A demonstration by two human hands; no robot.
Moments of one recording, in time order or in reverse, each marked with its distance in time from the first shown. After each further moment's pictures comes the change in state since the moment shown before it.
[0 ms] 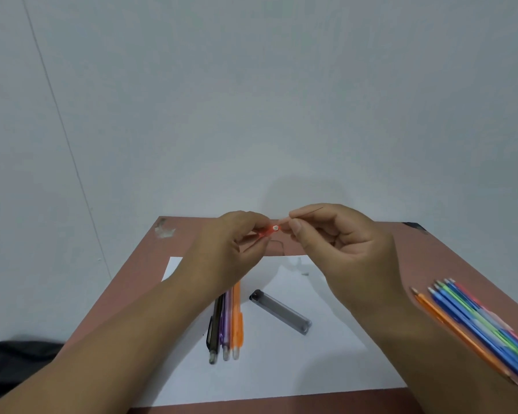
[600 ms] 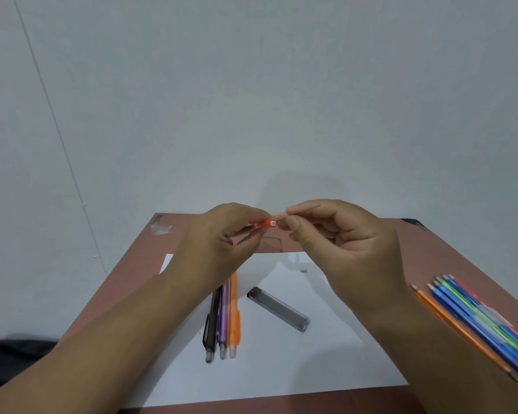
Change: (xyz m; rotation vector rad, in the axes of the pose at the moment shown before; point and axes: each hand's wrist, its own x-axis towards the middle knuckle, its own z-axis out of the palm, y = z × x) left_hand 0.001 -0.002 -0.003 -0.002 0.069 0.085; right_hand 0.001 0.005 0.000 -0.028 -0.013 -0.088
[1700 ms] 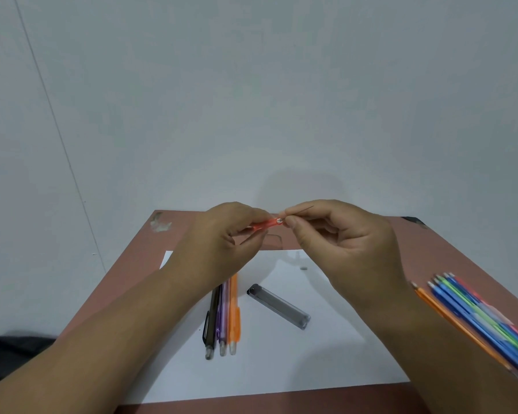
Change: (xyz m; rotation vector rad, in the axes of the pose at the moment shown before) left_hand -0.002 -0.001 0.000 -0.011 -0.036 0.004; right_hand 0.001 0.010 -0.004 -0.187 -0.019 -0.084
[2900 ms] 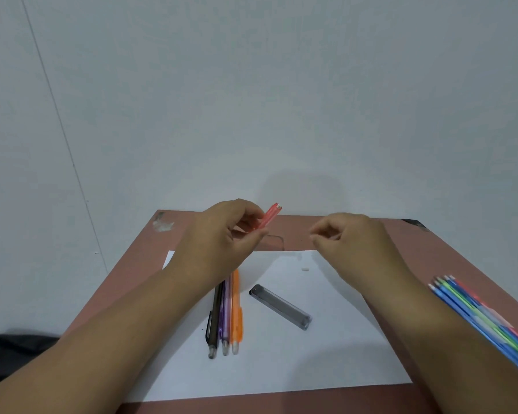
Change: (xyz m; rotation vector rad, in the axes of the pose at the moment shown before) left_hand 0.000 0.001 -0.004 -0.061 -0.057 -0.263; right_hand 0.015 0.030 -0.020 -0.584 -0.197 0.528
